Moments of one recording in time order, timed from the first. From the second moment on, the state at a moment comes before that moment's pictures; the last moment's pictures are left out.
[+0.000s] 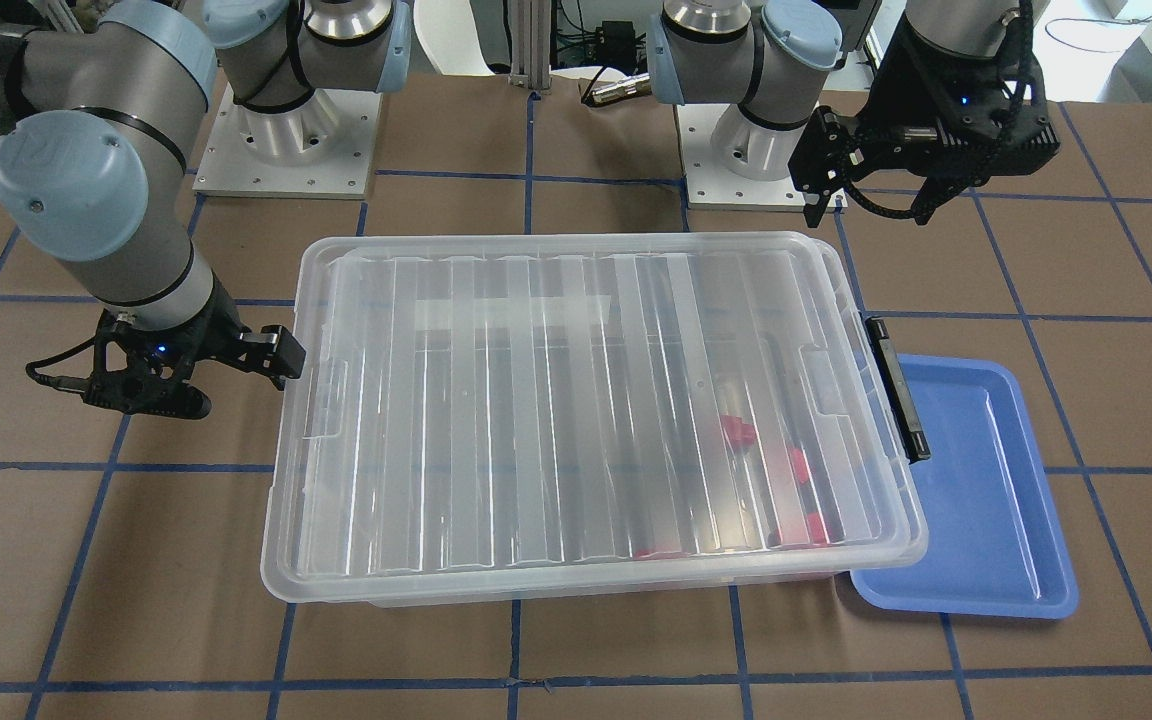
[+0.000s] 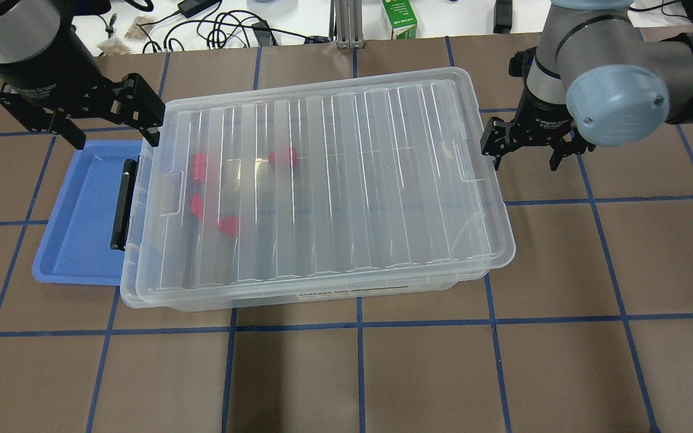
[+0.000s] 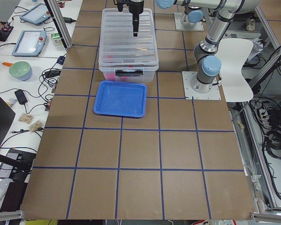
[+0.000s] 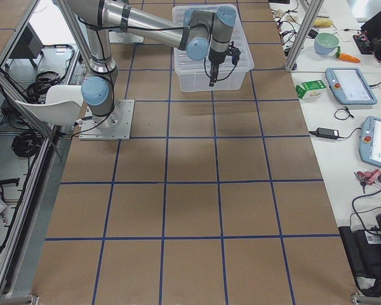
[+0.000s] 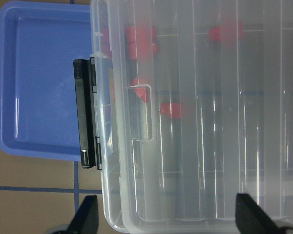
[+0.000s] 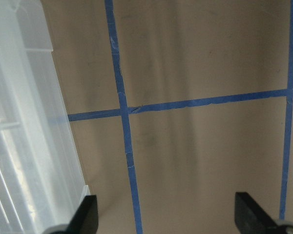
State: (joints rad) left arm -1.50 -1.51 -1.53 -1.64 1.61 0.03; right arm 1.53 -1.38 1.70 -1.80 -1.63 0.06
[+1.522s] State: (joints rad) left arm -1.52 -1.53 -1.52 -1.64 1.62 0.03; right arm 1.54 -1.55 1.60 -1.59 -1.55 0.01
